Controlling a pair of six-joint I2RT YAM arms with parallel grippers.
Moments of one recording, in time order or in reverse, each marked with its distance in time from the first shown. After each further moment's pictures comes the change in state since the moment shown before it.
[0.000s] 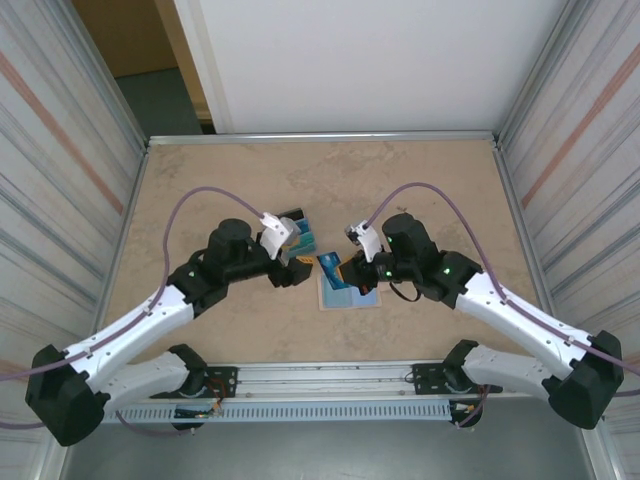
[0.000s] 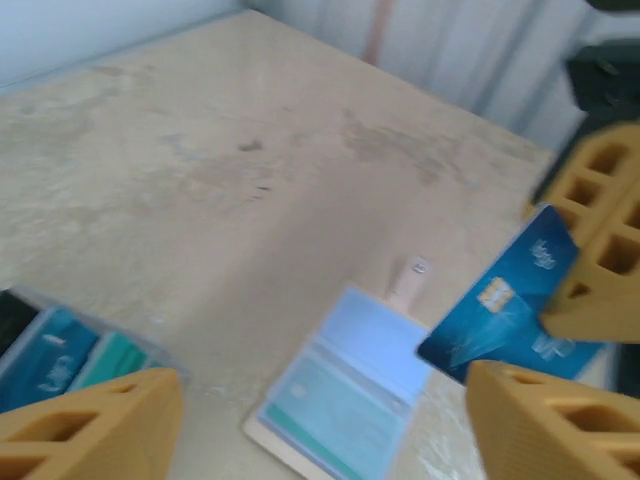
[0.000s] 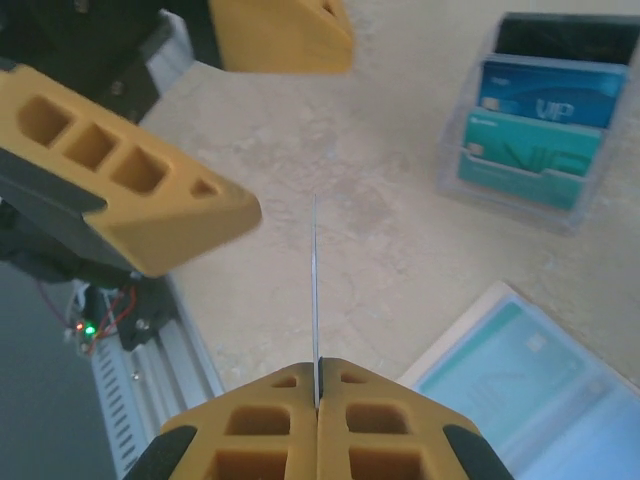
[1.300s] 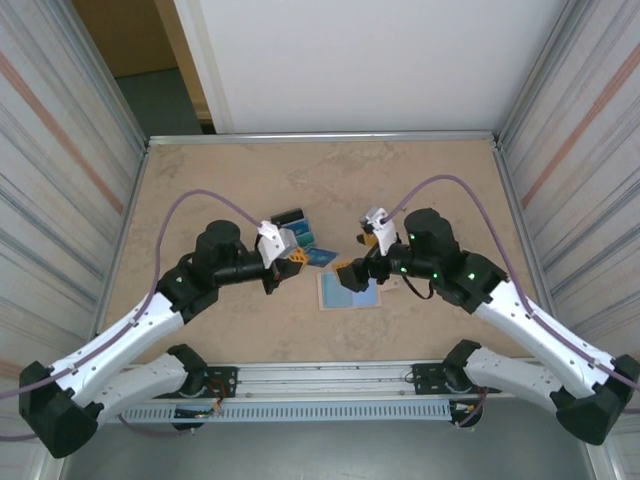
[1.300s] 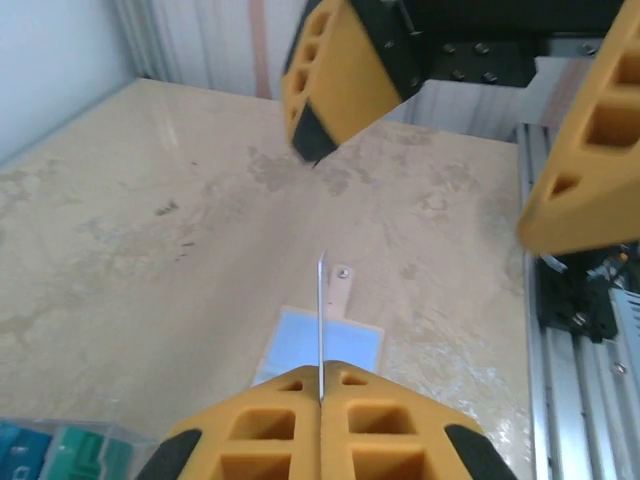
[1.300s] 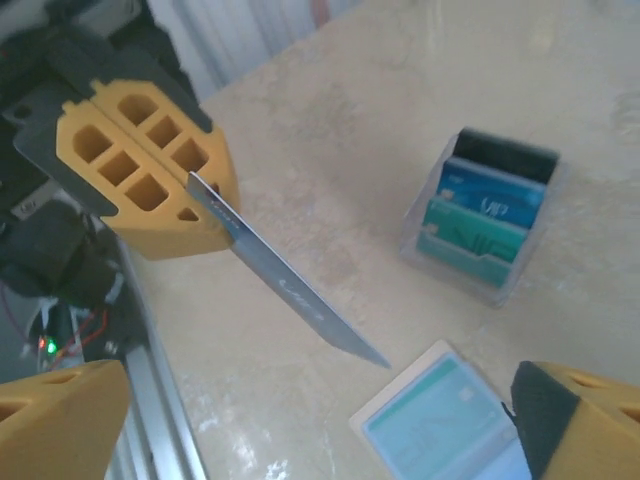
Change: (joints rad) left arm -0.003 -0.102 -0.004 -0.008 0.088 0.137; right arm -0.048 -0.137 0.043 -0.002 0.093 -0.068
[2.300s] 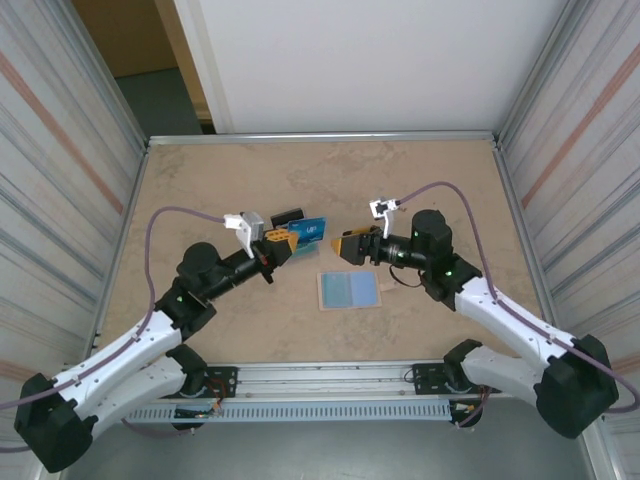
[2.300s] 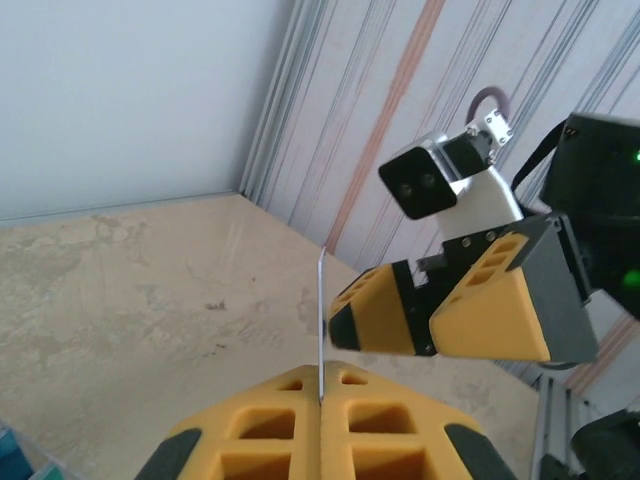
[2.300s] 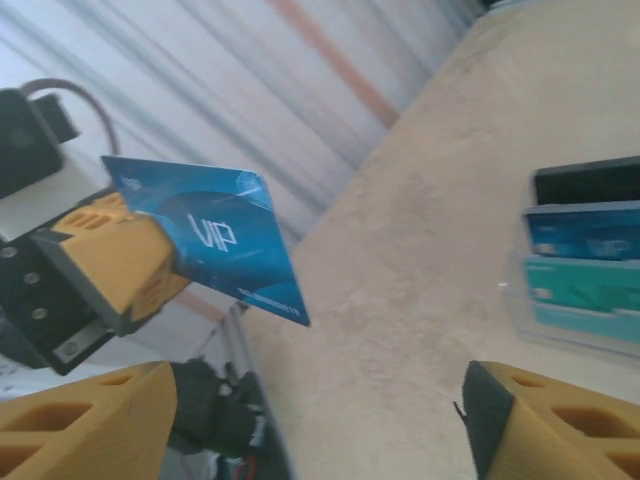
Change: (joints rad) left arm 0.013 -0.092 -0.223 0.512 -0.172 -0.536; right arm -0.150 0.155 -0.270 0.697 -0.344 0.524
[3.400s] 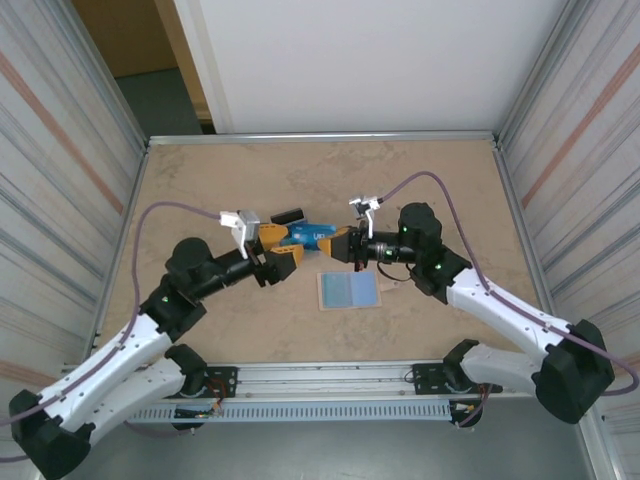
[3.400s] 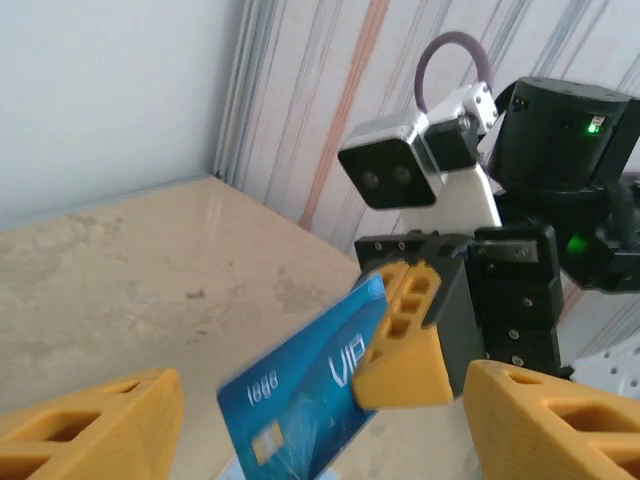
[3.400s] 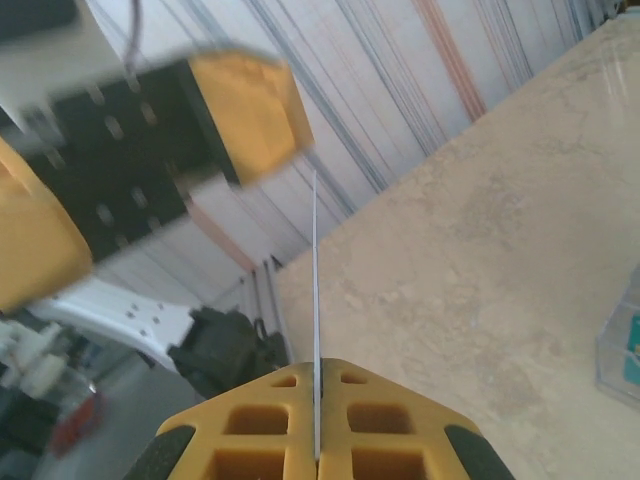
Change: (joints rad) left arm 0.006 -0.040 0.308 -0.482 0.085 0.163; right arm 0.129 0.003 0.131 -0.147 -0.008 -0.211
